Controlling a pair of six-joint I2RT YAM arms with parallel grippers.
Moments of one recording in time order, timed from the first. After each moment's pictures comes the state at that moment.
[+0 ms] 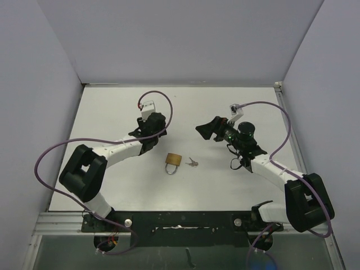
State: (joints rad) left arm -0.63 1.63 0.98 0.02 -0.56 -0.64; right arm 0.35 1.29 0.59 0.56 -0.36 0.61
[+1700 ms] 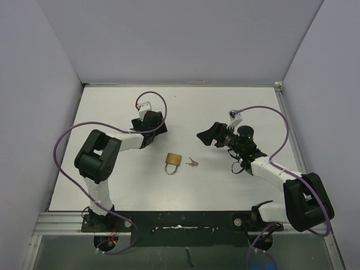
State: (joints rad) left arm -0.48 1.92 1.06 0.17 -0.44 -0.61; right arm 0.33 1.29 0.53 0.50 -0.38 0.59
